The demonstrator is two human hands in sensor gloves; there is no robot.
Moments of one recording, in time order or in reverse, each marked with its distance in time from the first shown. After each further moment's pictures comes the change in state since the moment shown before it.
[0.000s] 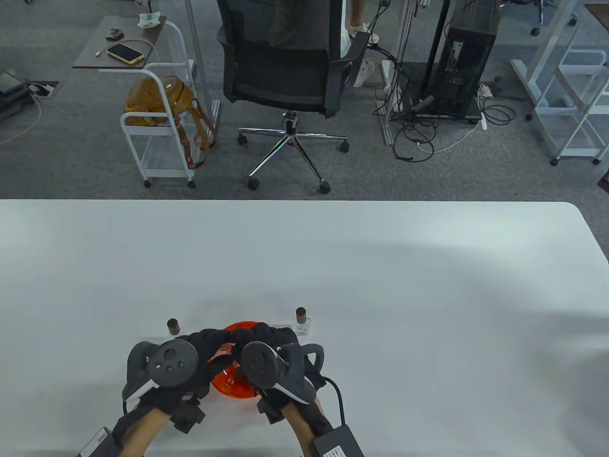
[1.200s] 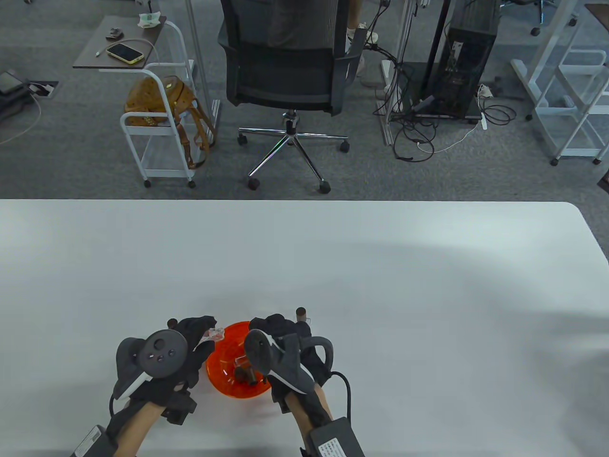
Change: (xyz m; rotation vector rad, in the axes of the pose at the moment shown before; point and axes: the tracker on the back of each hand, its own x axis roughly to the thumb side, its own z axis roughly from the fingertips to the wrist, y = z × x) left_hand -0.015 0.012 0.000 0.036 0.159 -0.074; right_hand -0.008 0.024 -0.019 0.088 0.094 0.339
